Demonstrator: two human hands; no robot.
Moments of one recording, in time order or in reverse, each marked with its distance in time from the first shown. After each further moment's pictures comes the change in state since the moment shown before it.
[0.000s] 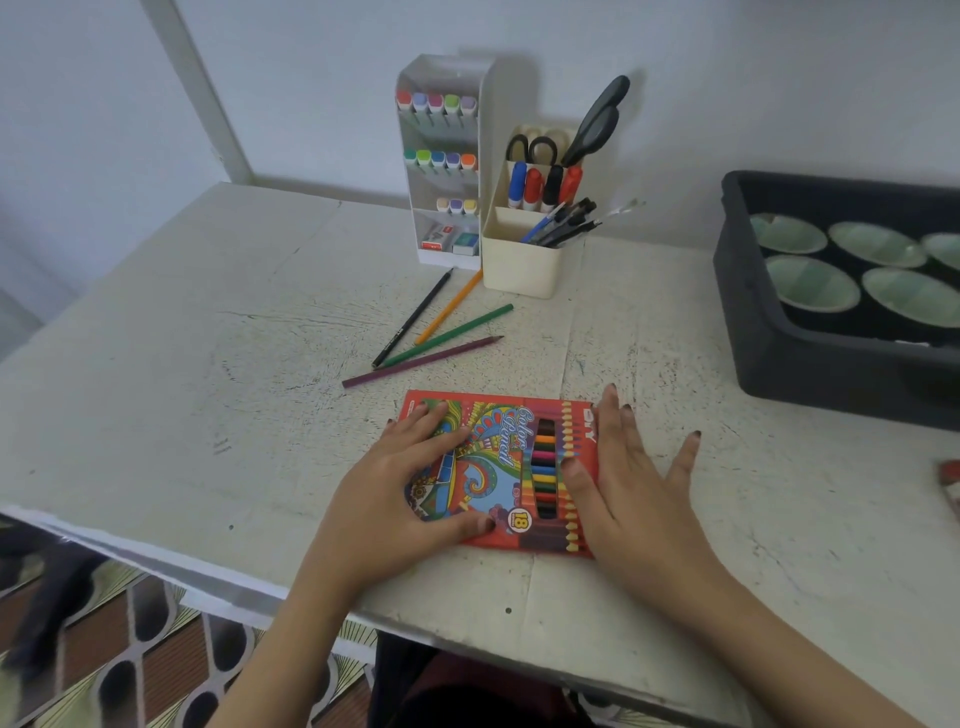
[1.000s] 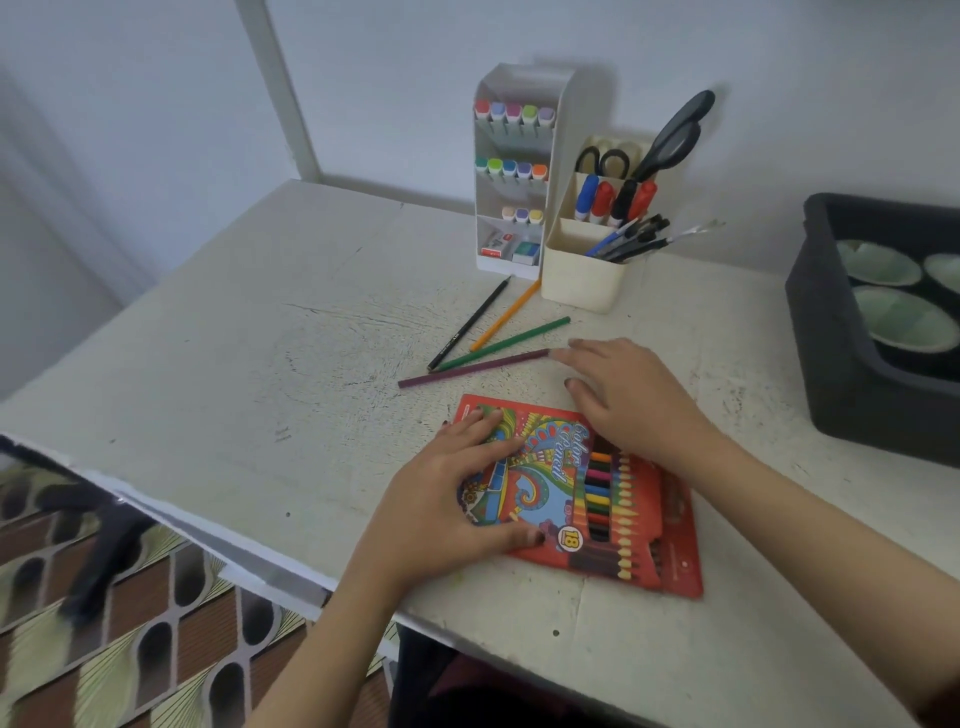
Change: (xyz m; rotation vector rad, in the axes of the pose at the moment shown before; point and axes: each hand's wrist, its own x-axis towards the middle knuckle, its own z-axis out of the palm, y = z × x) left_hand 0.004 0.000 -0.002 -0.038 -0.008 -0.029; right_hand 0.116 -0.016 -0.024 -0.139 0.061 -0.409
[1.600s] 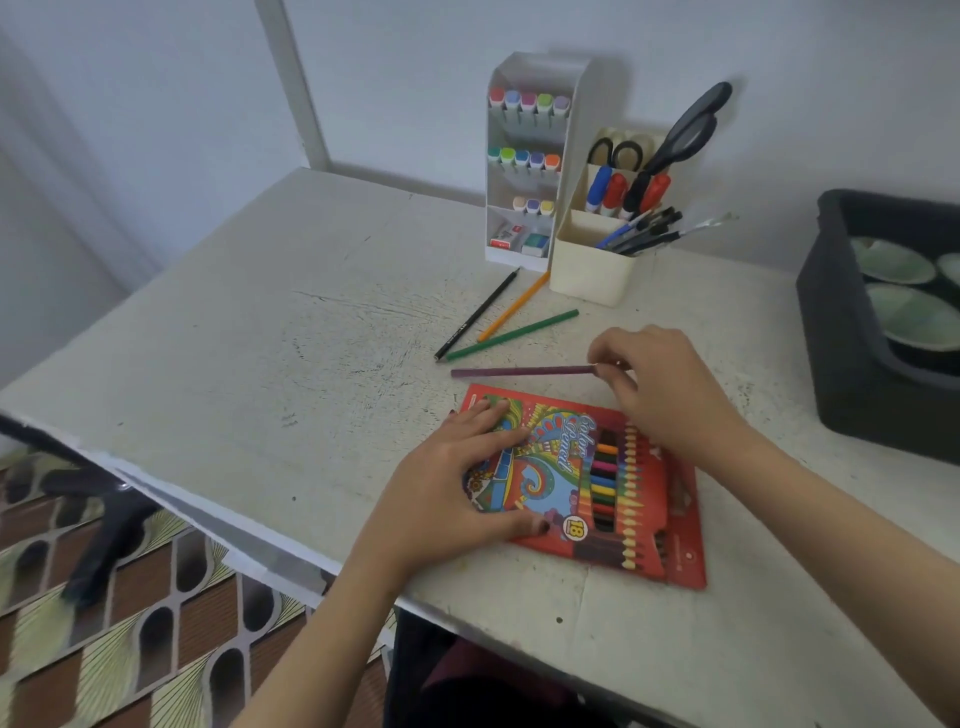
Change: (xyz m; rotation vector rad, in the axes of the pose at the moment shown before) left_hand -0.001 -0.003 -0.002 0.020 -0.011 0.001; right_hand -0.007 0.004 -0.009 0.079 0.206 -0.028
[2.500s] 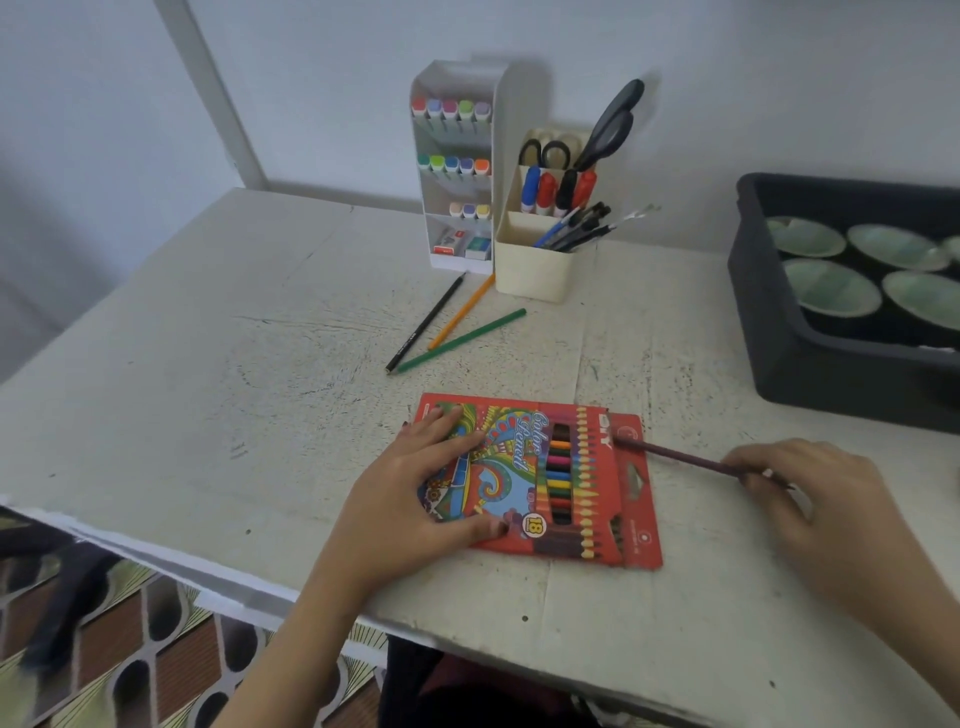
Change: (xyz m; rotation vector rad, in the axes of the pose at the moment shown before) left_hand 0.002 0.000 0.002 -0.003 0.013 0.036; right_hand -0.157 0.044 -0.049 -0.095 0.138 0.304
